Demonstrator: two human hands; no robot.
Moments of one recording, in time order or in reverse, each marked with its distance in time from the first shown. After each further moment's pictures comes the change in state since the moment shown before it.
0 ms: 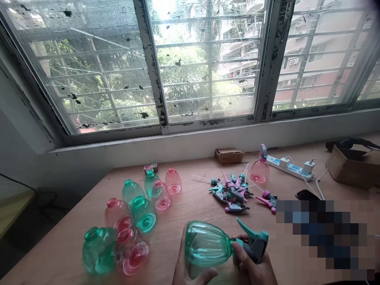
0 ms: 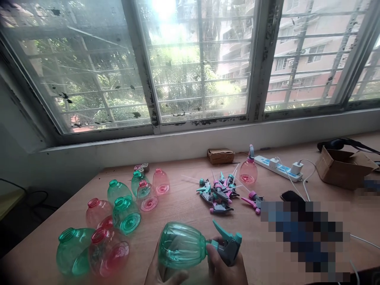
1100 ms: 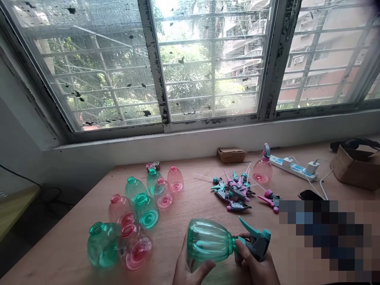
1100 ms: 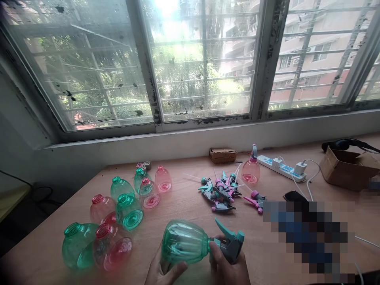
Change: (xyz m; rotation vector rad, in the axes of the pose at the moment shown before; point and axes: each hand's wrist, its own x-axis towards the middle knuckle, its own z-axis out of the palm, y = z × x) left_hand 0.001 0.006 0.000 -0.048 -0.119 -0.043; right_hand -0.001 -0.001 -0.002 -0.011 -0.020 0.022
